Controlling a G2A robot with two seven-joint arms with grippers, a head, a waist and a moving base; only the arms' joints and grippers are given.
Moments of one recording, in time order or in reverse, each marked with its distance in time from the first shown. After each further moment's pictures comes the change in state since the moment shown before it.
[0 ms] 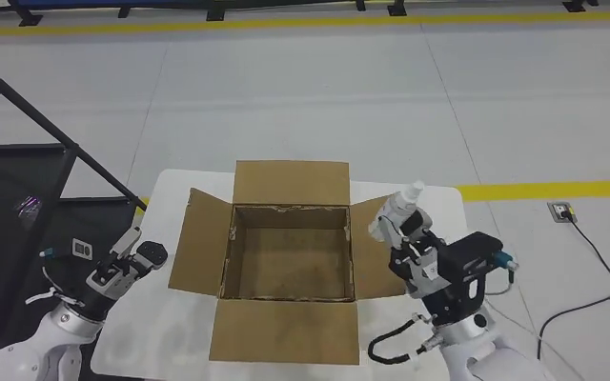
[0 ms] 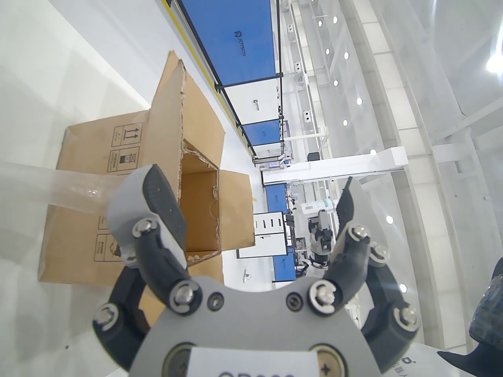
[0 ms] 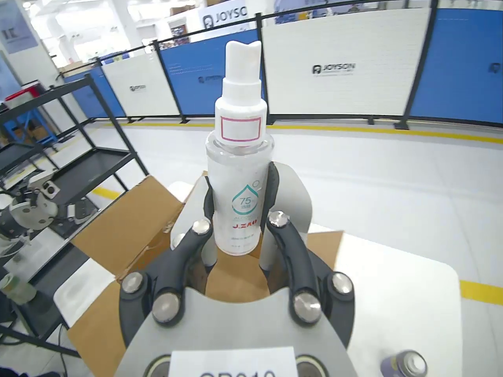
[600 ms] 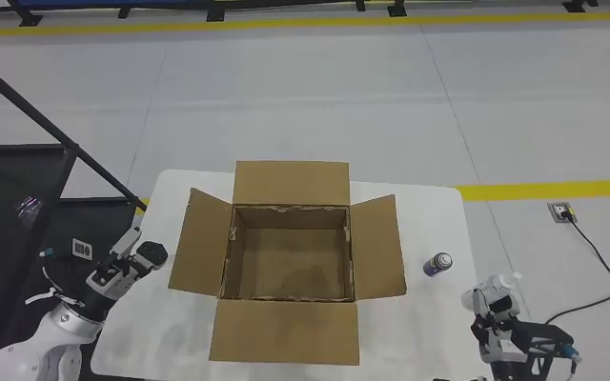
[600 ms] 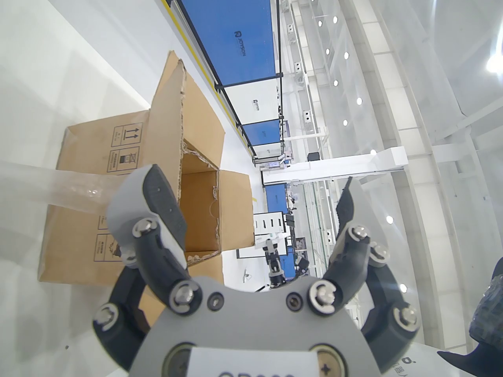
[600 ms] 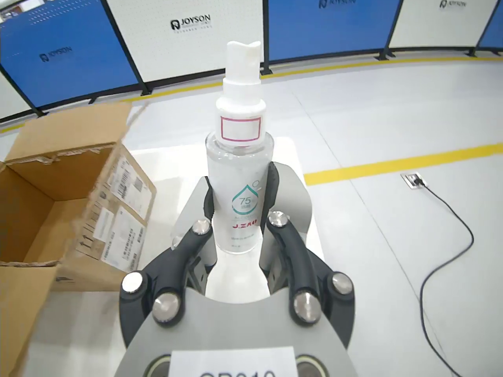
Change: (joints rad) left arm 0.000 0.000 0.000 0.000 0.000 0.000 0.000; right arm -0.413 0.008 0.278 0.215 0.050 0.126 -0.411
